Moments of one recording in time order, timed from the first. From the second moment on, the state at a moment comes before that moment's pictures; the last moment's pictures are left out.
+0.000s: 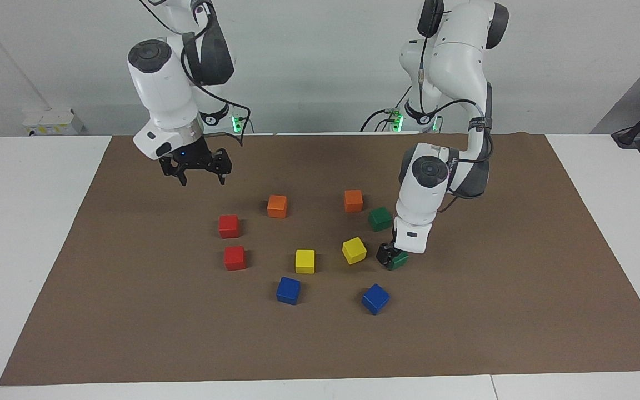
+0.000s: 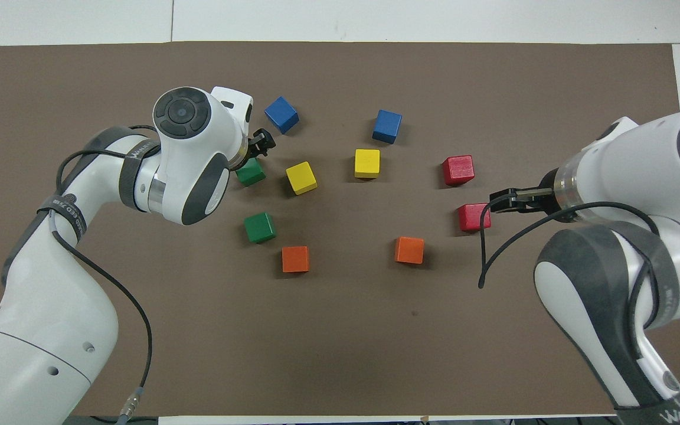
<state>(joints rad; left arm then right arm) -0.32 0.48 -0.09 -1.70 0.09 2.25 -0.87 0.18 -0.05 0.01 -2.00 0.00 1.97 0.19</state>
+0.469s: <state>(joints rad) -0.32 0.48 -0.09 -1.76 0.09 2.30 -0.88 0.18 0.06 0.00 -2.02 0.01 2.02 0.25</state>
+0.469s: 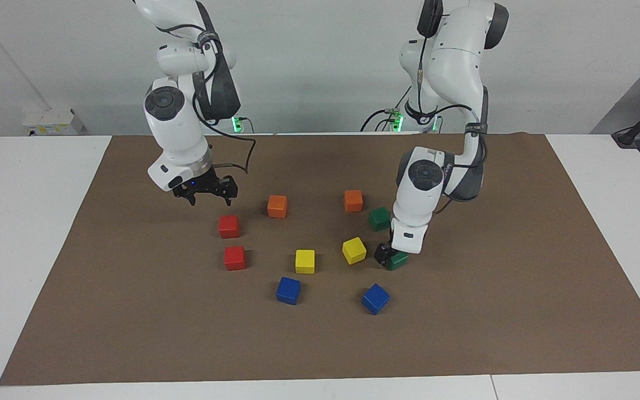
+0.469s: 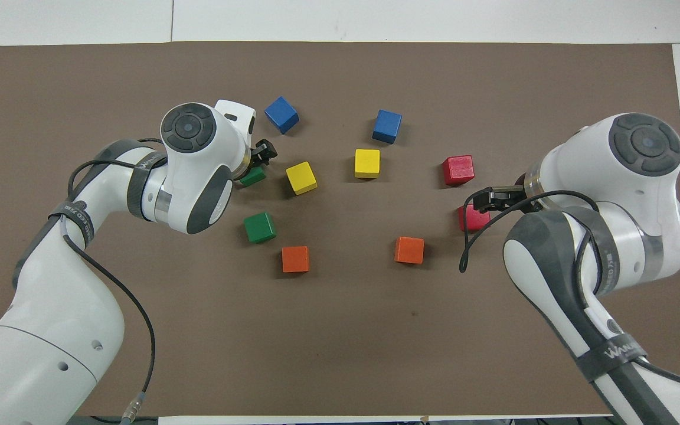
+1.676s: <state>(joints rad) 0.05 0.27 -0.08 -1.83 0.05 2.01 -0.06 0.23 0.13 0.01 -2.14 0.01 2.28 0.22</state>
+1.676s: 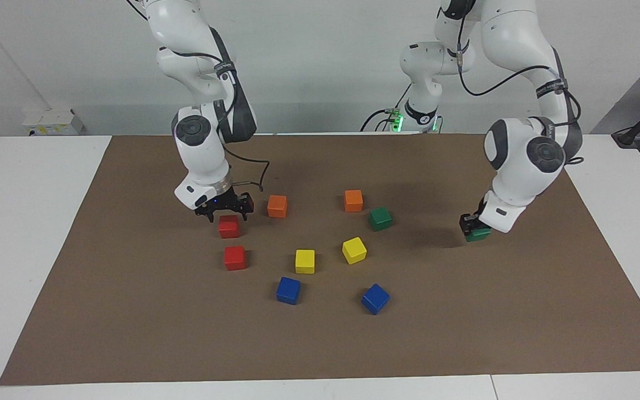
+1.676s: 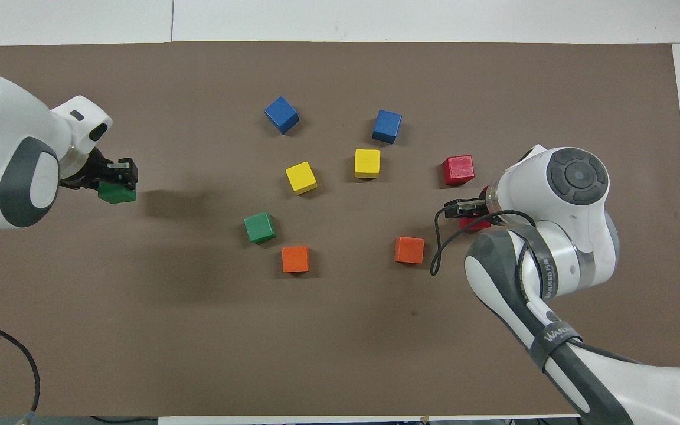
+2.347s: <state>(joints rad) 0.12 0.28 -0.09 -1.91 0.05 2.12 0.07 0.22 0.13 0.00 -2.19 0.01 2.32 0.21</state>
